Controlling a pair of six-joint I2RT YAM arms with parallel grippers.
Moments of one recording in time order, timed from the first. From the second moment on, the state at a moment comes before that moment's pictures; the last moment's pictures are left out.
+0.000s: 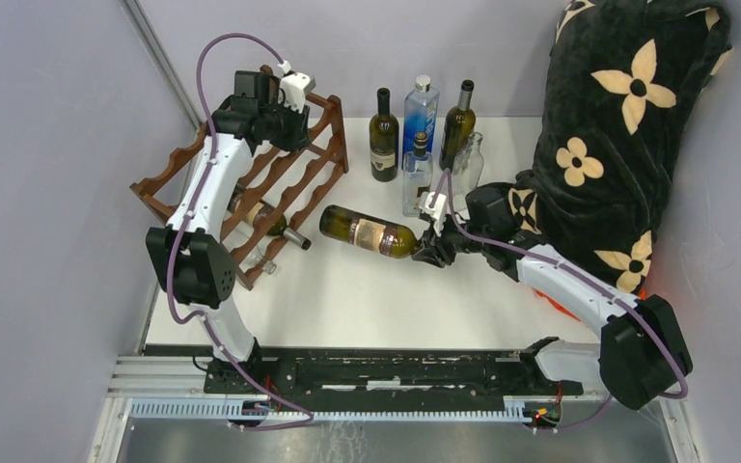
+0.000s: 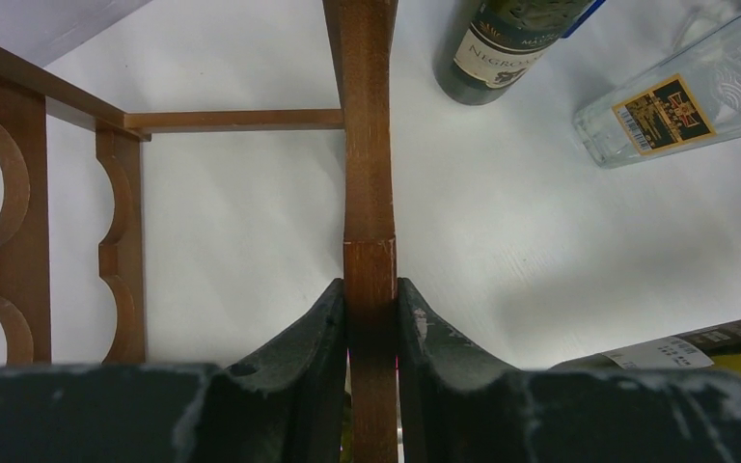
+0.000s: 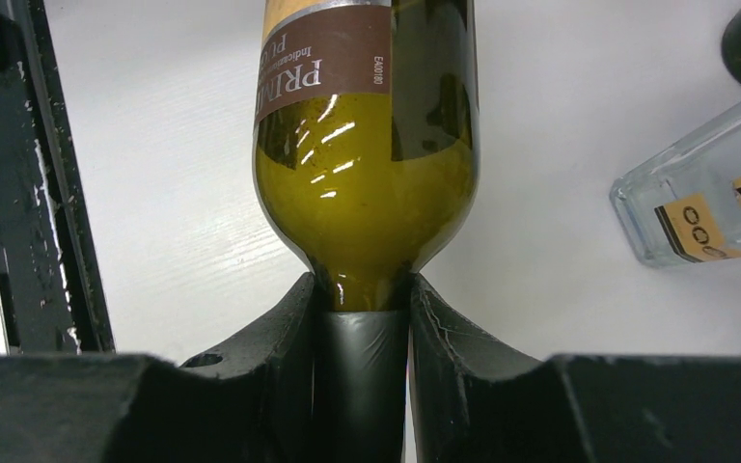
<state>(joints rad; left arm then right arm) -0.16 1.80 1.84 -0.76 0.35 0.29 0.49 1.24 0.76 -0.14 -0.66 -0.37</state>
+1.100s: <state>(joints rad) -0.16 1.23 1.52 -0.41 0.11 0.06 0.70 1.72 0.93 0.26 -0.36 0.07</state>
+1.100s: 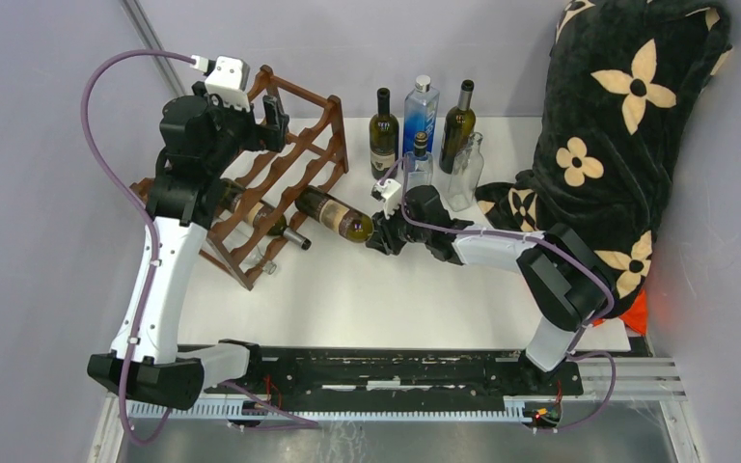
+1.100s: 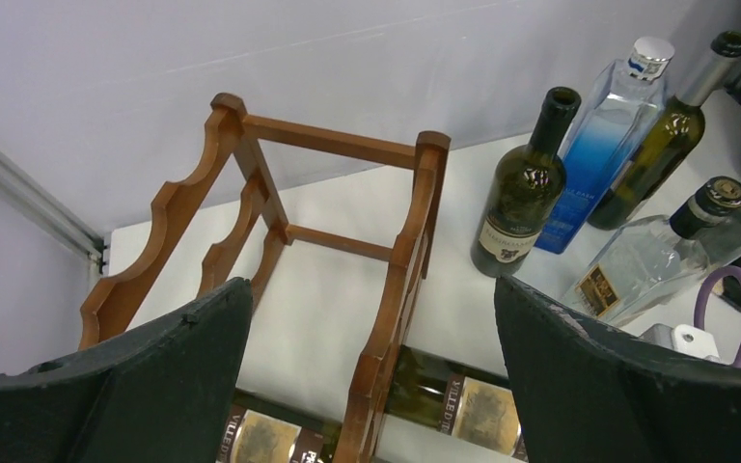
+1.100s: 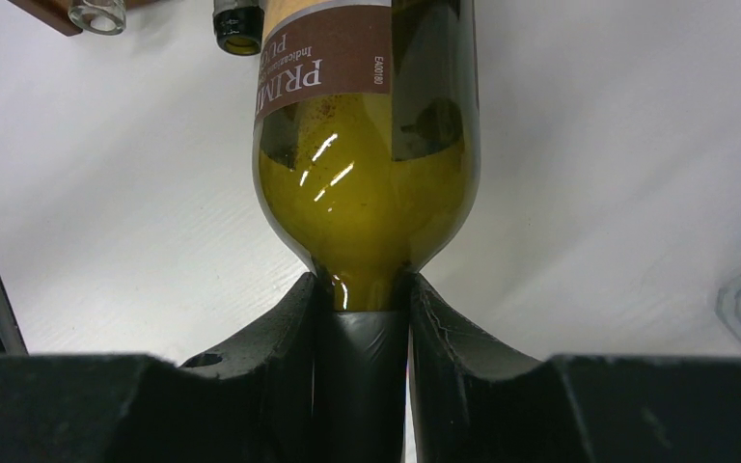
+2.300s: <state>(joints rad) -0.16 1.12 1.32 -0.41 -0.03 0.07 0.73 2.30 1.58 0.33 -0.46 0.03</state>
